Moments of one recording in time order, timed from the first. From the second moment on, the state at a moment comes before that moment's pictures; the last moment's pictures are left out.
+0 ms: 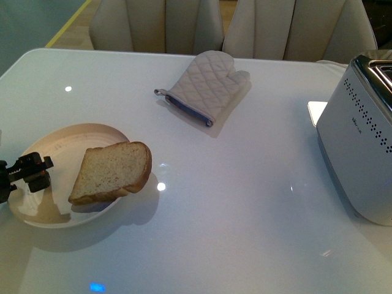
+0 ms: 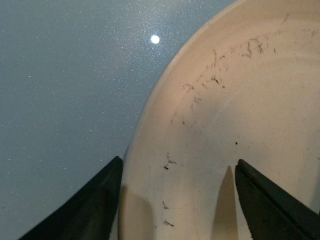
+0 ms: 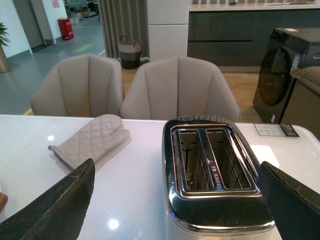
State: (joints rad) left arm 0.16 2.41 0.82 0.69 0.09 -0.22; right arm 0.00 0.01 0.02 0.00 0.00 0.00
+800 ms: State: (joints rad) left arm -0.16 2.39 0.71 0.77 0.06 -0.43; right arm 0.00 0.01 0.02 0.00 0.00 0.00
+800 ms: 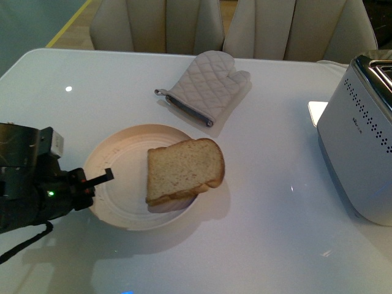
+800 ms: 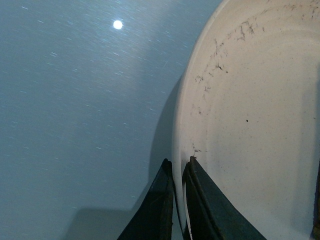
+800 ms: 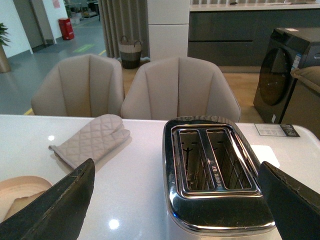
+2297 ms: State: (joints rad) left arm -0.09 0.86 0.21 0.54 -0.06 -0.41; right arm 0.00 0.01 0.02 0.00 0.00 0.00
